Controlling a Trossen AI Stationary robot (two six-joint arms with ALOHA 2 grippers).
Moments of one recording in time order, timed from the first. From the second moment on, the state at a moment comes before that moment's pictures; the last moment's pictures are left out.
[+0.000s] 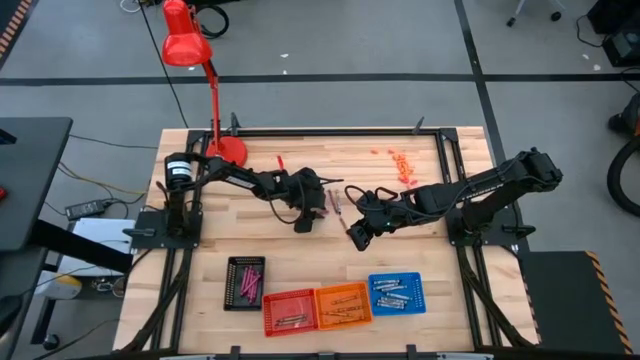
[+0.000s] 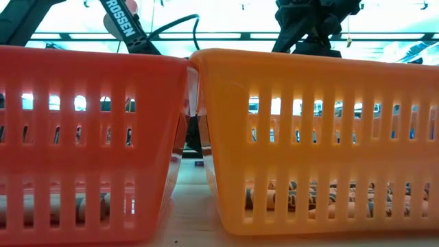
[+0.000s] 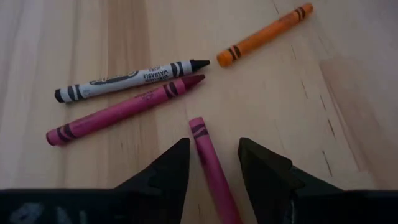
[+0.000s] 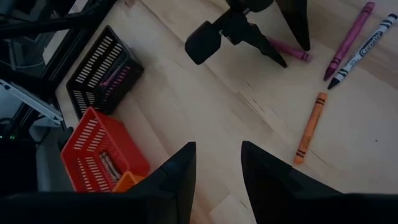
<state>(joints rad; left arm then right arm) 0.23 1.94 0.97 0.12 0.27 0.31 0.21 1.39 0.98 -0.39 0.16 0.99</state>
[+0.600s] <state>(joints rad) 0.22 1.94 0.99 -0.07 0.28 0.16 0.21 1.39 0.98 -0.40 0.13 0.96</state>
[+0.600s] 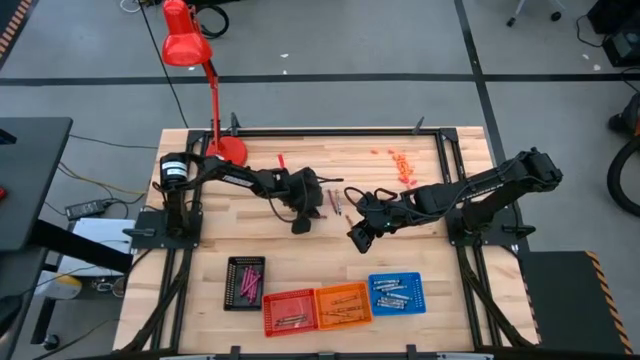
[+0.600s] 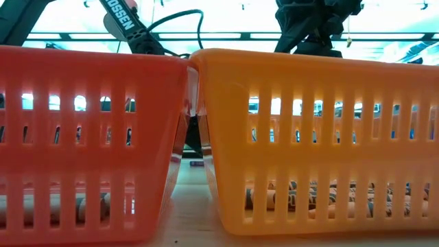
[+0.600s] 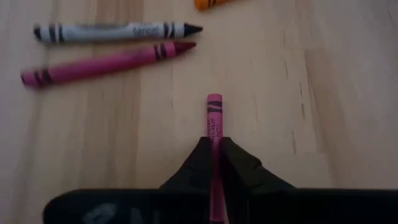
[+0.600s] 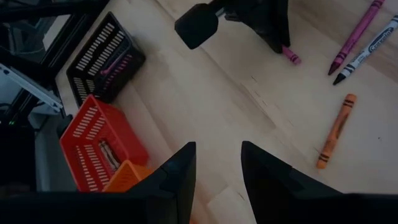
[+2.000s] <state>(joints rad) -0.65 1.34 0.91 -0.79 -0.14 -1.37 0.28 1.39 0.98 -0.30 0.35 0.82</state>
